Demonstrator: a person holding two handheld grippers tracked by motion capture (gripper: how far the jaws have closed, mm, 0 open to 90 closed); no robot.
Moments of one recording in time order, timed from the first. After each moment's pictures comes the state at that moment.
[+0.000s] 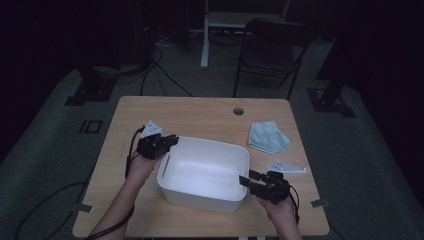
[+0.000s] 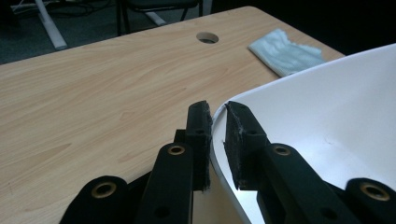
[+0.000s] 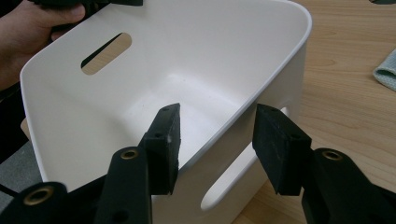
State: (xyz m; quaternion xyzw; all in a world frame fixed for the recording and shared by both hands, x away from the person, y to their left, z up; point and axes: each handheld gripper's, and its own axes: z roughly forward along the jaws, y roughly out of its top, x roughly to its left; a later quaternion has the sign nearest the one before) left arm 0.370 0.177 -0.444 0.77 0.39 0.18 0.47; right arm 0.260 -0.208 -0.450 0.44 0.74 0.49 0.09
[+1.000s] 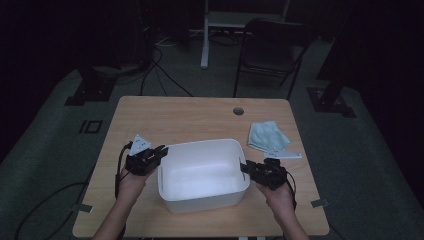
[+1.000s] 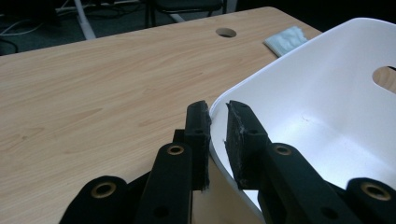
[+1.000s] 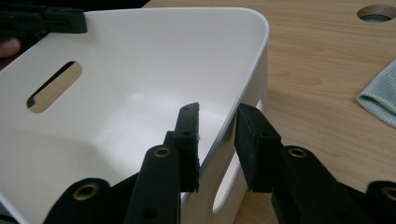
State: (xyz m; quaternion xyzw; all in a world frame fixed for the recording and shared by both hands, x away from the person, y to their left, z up) left arm 0.315 0.194 -0.448 0.75 0.43 0.22 0.46; right arm 0.294 -0.205 -0.443 0.44 0.76 0.48 0.10
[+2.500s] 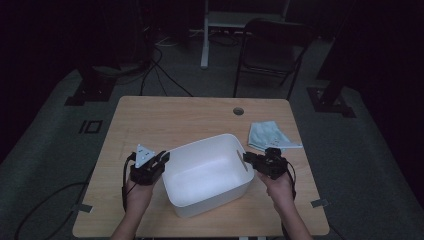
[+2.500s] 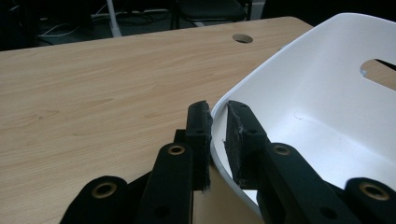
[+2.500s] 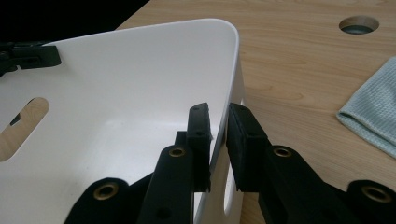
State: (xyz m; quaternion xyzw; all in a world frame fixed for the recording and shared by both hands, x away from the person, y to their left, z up) left arm 0.291 0.175 -0.458 0.71 0.47 0.26 0.46; right arm 0.322 -0.211 -0.438 0.45 0.75 0.48 0.10
